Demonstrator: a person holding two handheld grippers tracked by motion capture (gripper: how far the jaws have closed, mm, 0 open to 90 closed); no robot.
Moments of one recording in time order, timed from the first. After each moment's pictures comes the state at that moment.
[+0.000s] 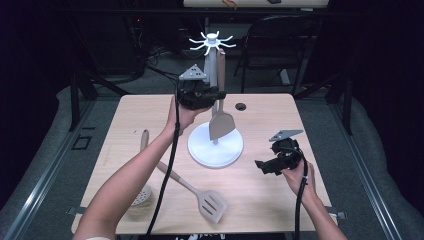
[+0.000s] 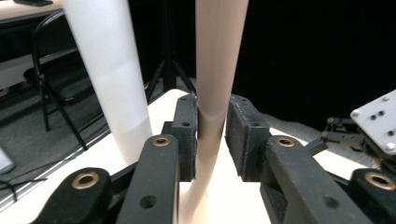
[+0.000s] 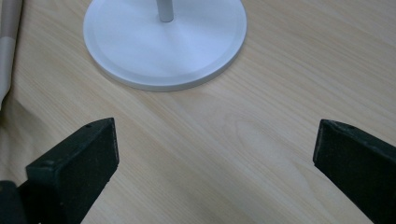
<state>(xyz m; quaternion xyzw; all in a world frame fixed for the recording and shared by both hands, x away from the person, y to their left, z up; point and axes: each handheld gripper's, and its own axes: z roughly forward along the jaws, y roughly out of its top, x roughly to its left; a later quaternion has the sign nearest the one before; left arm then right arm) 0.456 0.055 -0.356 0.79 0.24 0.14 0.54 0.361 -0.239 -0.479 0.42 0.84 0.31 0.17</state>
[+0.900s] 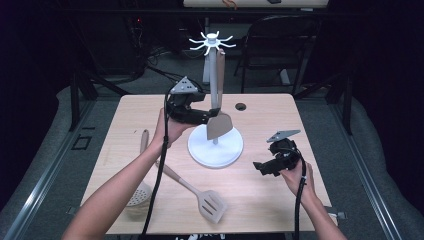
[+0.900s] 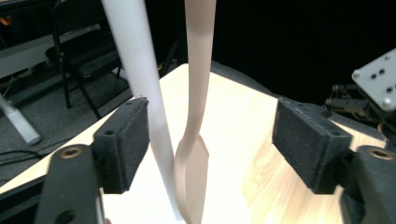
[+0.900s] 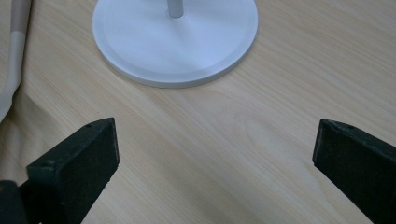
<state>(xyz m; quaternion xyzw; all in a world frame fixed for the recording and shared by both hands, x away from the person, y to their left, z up) 0.421 0.086 -0.368 0.81 0.26 0.16 0.51 0.361 -0.234 -0.480 0.40 0.85 0.30 0.16</state>
